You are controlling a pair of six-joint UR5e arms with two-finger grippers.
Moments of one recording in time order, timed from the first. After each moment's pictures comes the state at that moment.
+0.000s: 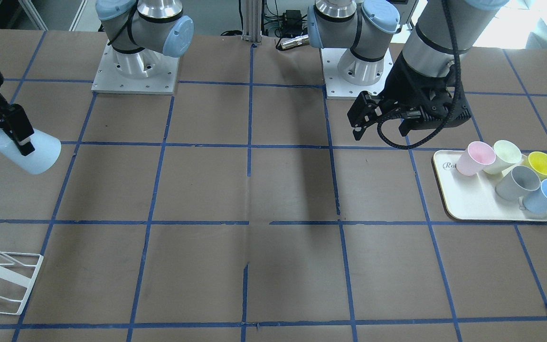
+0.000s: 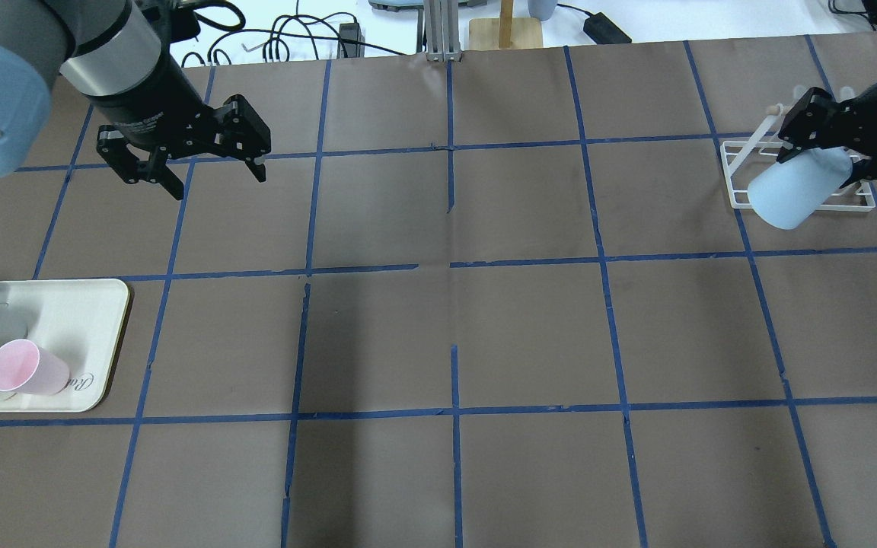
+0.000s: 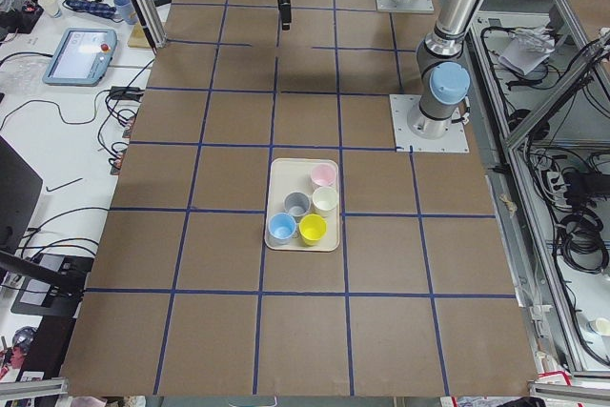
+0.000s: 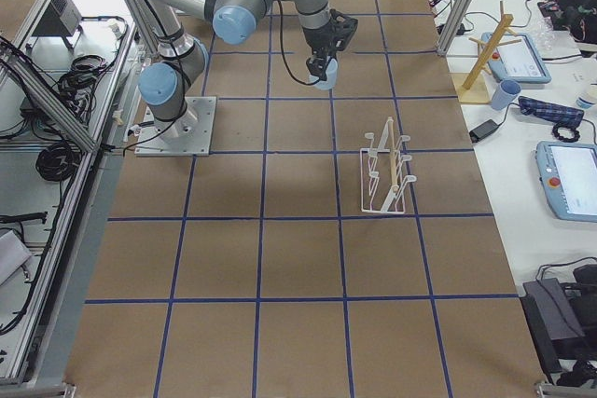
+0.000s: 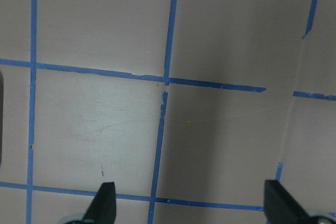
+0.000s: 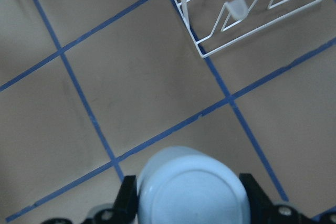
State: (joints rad) left arm -1.54 -1.59 -1.57 -1.54 1.51 -0.14; right arm 1.18 -1.67 1.85 -2.03 -1.49 0.10
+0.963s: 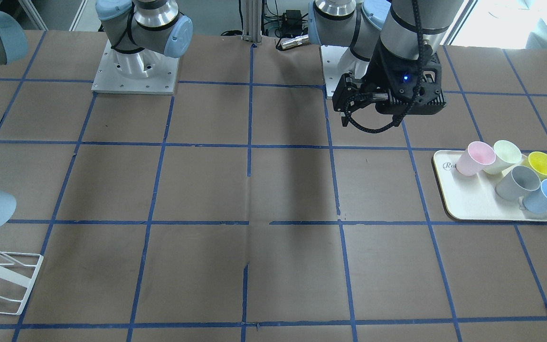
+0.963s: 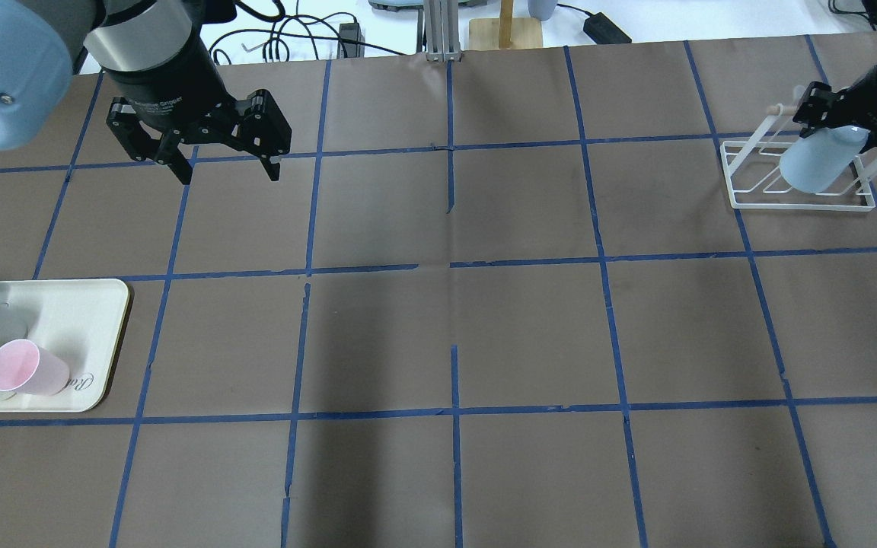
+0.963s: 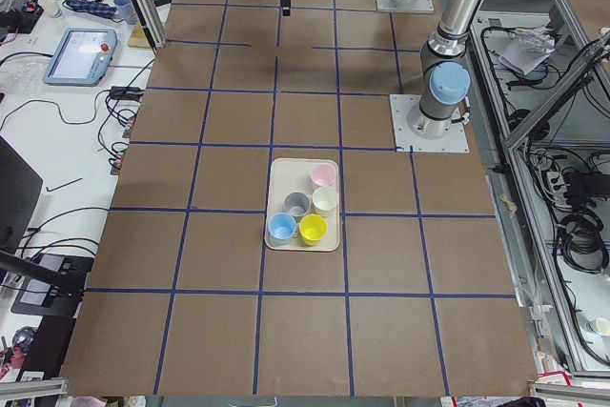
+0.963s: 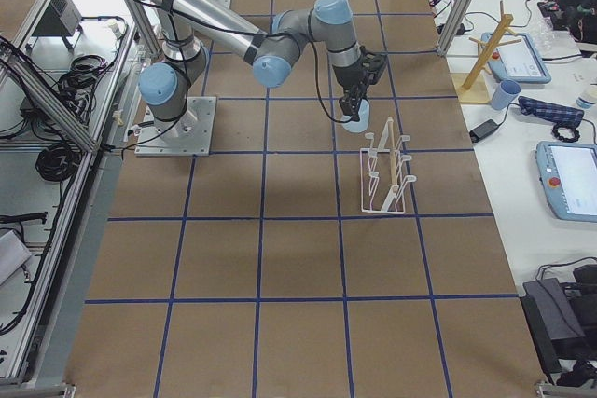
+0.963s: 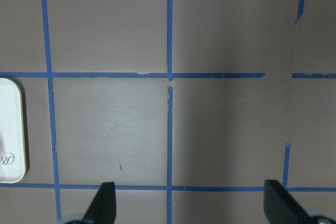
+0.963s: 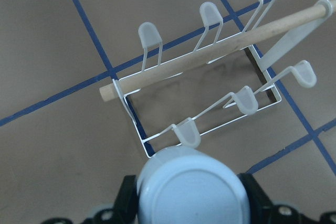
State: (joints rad) left arm -1.63 -1.62 -1.47 -1.64 1.58 -0.07; right arm 1.17 -1.44 1.85 -2.40 -1.63 0.04
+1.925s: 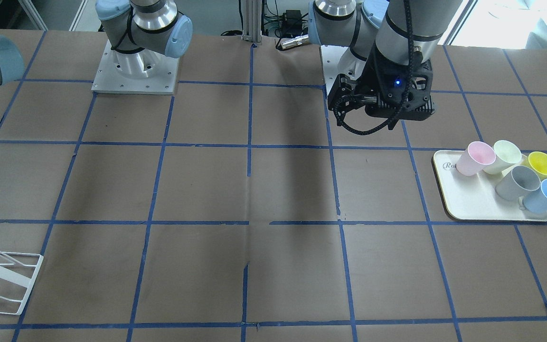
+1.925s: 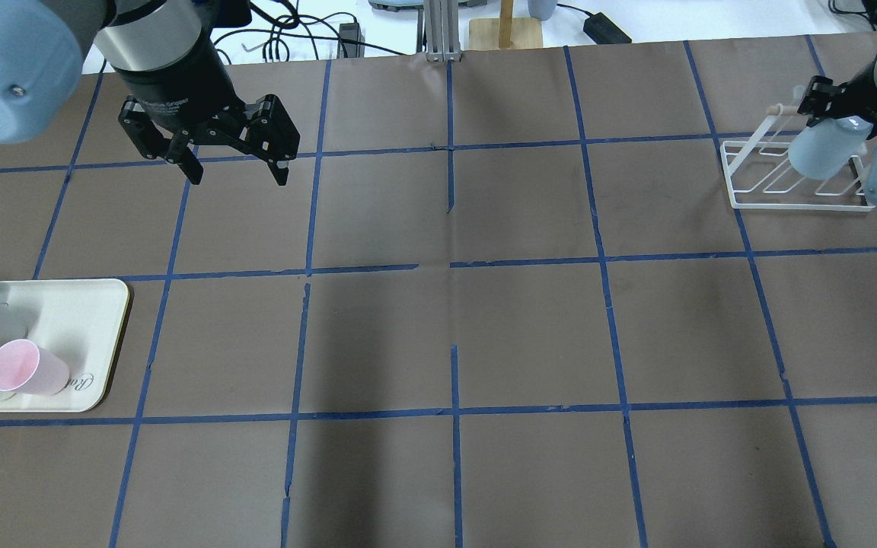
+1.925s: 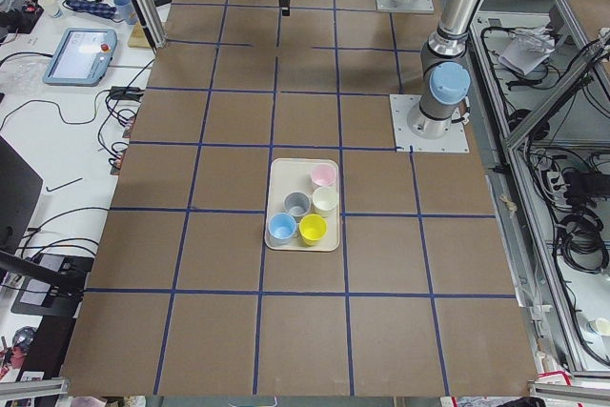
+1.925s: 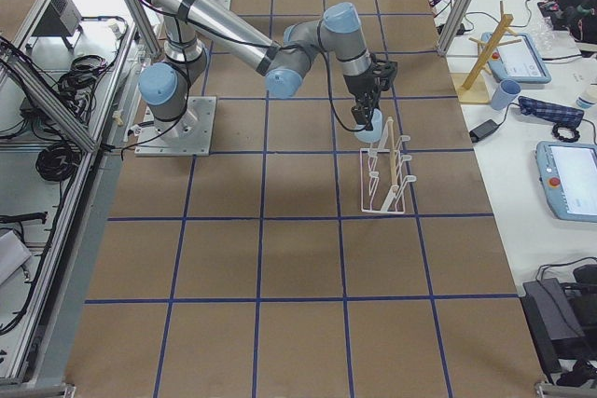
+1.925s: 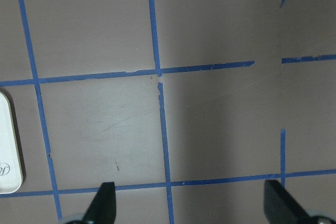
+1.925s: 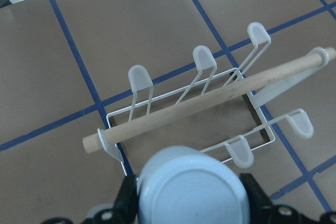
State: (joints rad) left arm -1.64 -1.63 -1.48 -1.64 1.58 0.00; right arm 1.17 -1.37 1.81 -2.50 -1.66 0.02
